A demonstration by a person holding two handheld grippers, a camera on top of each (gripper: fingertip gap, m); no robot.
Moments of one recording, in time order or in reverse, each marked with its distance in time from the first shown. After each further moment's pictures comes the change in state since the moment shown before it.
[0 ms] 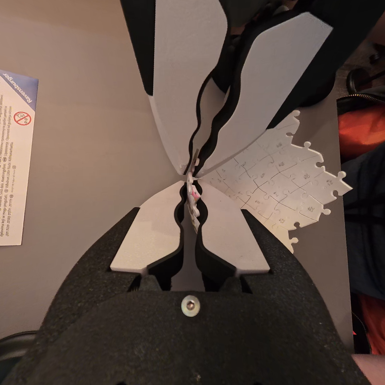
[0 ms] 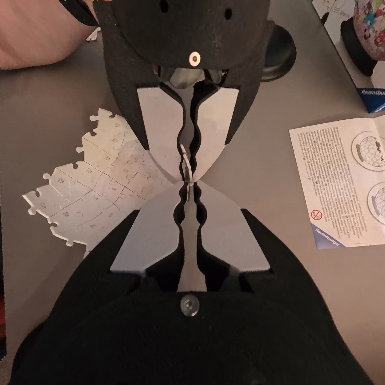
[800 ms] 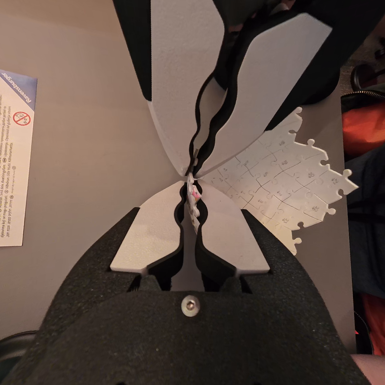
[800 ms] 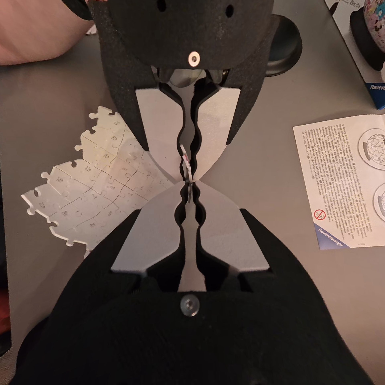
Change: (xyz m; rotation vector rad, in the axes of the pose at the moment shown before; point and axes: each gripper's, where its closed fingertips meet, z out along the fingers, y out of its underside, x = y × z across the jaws) left arm -0.001 0.001 0.002 -0.011 -0.007 0.006; right arm 0.000 0.002 0.002 -0.023 -0.016 0.004
